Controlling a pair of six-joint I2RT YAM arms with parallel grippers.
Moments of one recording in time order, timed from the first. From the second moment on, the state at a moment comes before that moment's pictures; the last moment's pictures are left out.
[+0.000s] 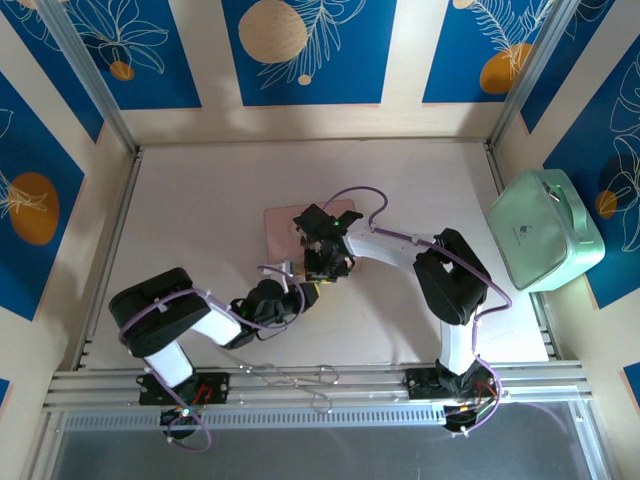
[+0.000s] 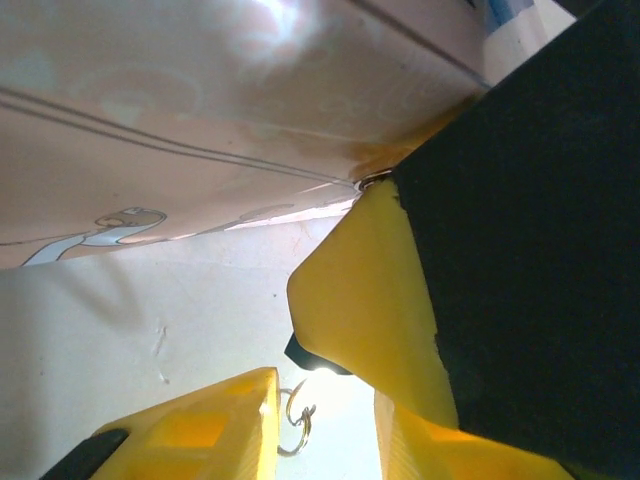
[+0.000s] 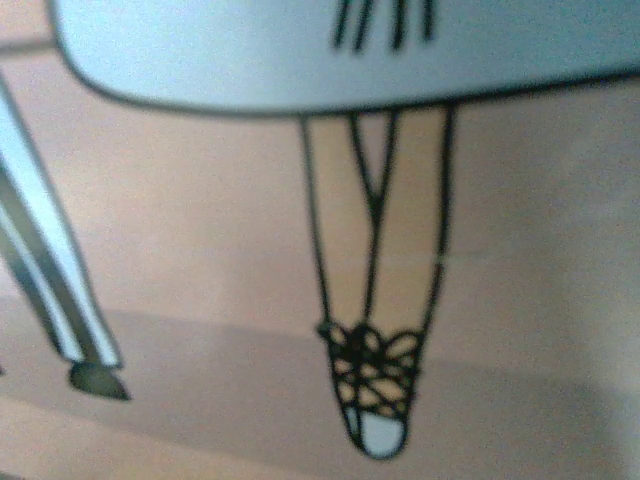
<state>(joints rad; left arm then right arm) -0.93 1.67 0.31 0.93 -0.04 -1.01 0.80 1.88 1.34 -0.81 -0.19 0.77</state>
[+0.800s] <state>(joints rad) -0.94 1.75 0.33 1.02 -0.02 -1.07 0.82 1.80 1.19 -0.65 -0.14 0.84</state>
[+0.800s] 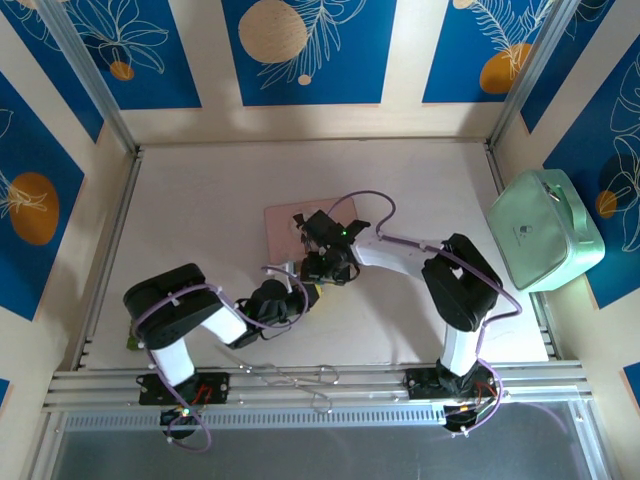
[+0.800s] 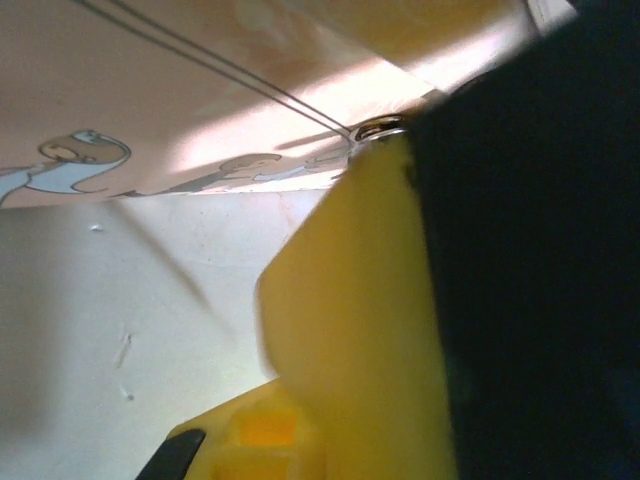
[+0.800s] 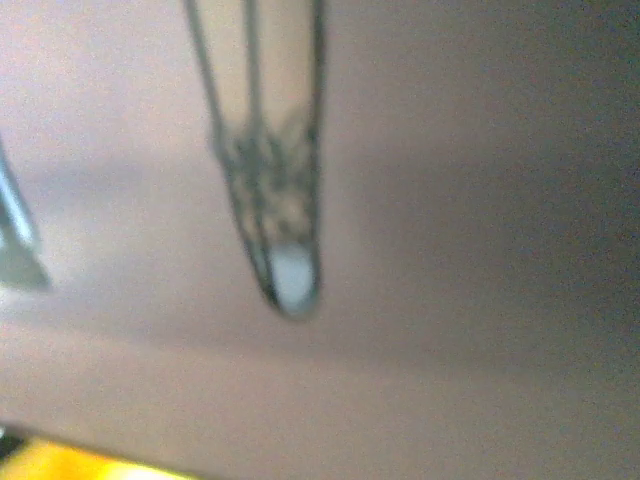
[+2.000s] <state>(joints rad) -0.94 1.78 0.28 1.17 0.00 -1.13 0.84 1.70 1.00 -0.37 -0.05 0.72</state>
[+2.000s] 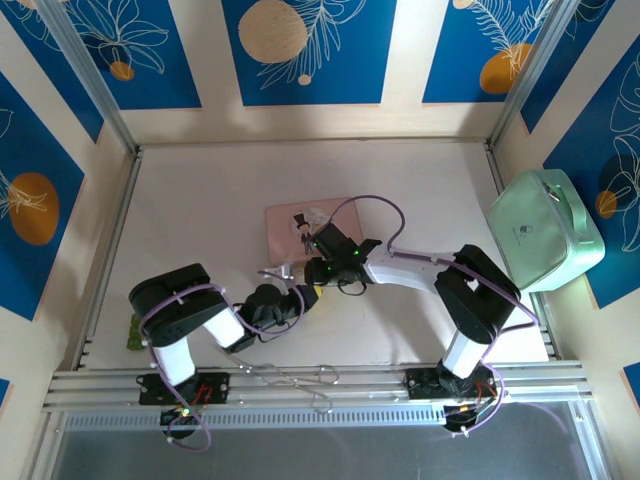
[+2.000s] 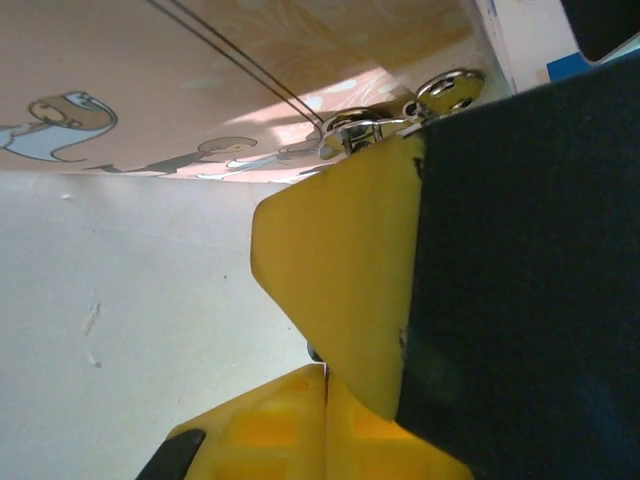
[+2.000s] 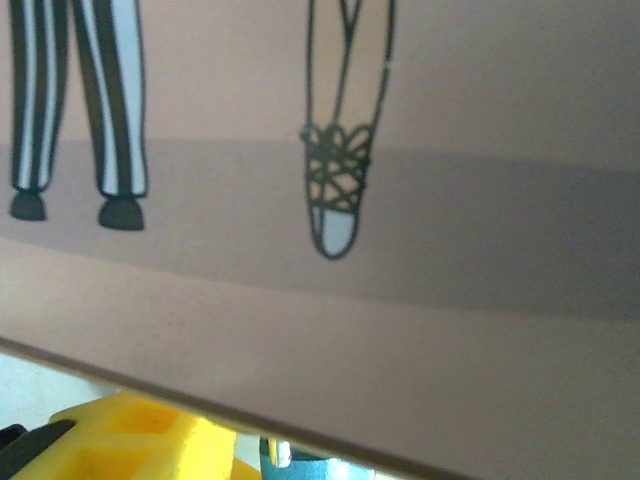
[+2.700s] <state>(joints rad) -0.93 1.78 0.25 1.19 0.01 -1.15 0.87 1.75 1.10 -0.51 0.01 0.82</state>
